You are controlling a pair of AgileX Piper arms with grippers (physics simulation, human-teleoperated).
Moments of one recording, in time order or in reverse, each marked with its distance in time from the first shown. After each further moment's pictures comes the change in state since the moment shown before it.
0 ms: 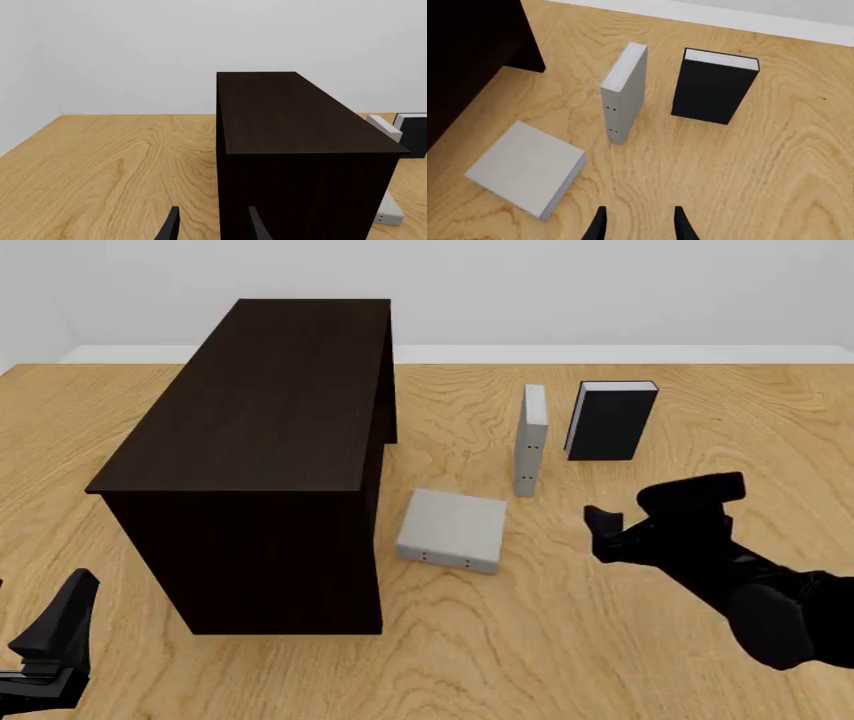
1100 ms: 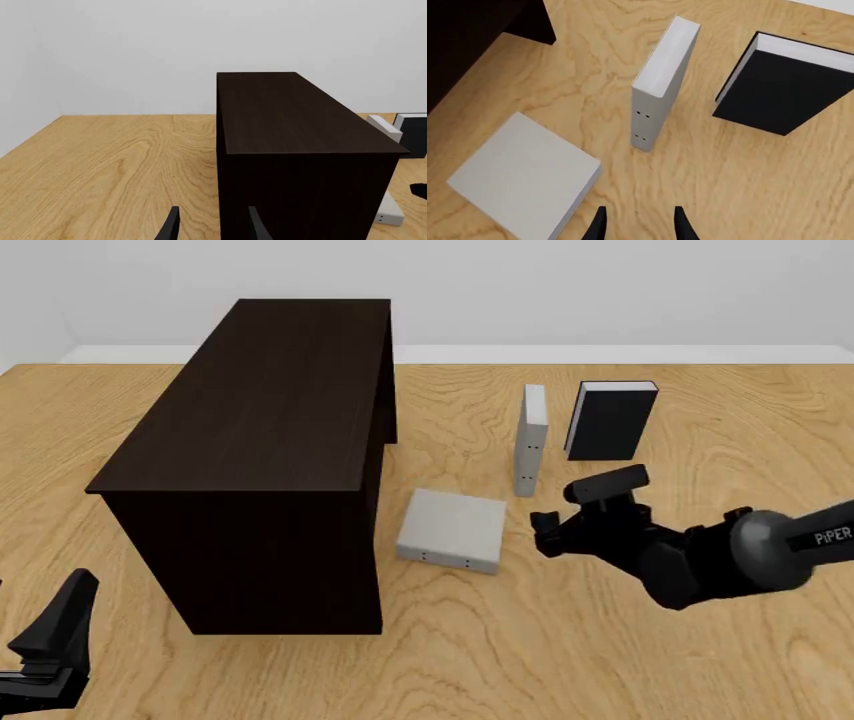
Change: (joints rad) left arm 0.000 -0.002 -0.001 0.002 0.002; right arm 0.082 0.350 -0.242 0.031 -0.016
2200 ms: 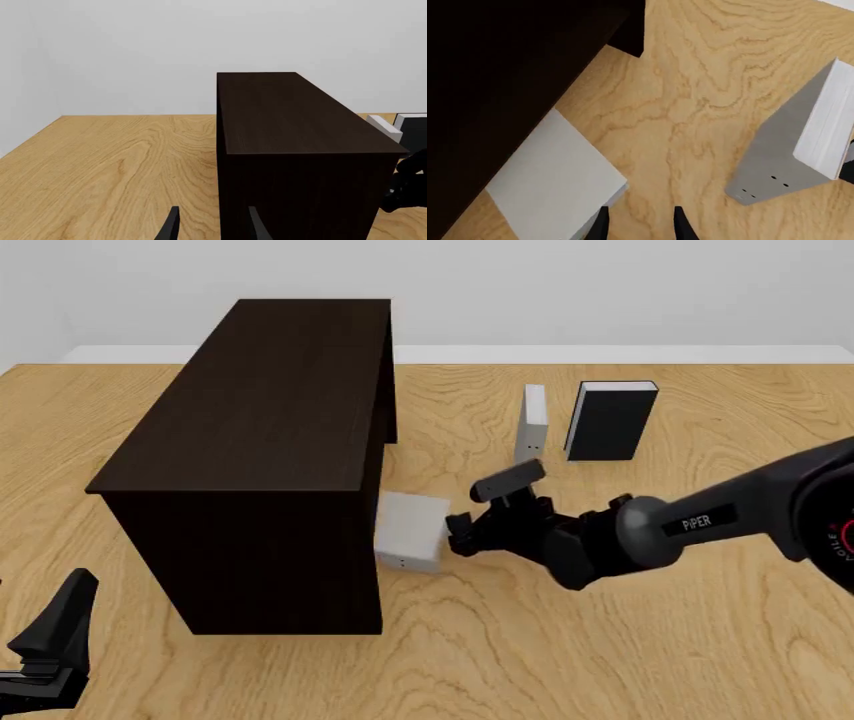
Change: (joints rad) left arm 0.000 0.001 -0.001 0.000 0.000; right arm 0.231 0.188 -0.255 0.090 0.012
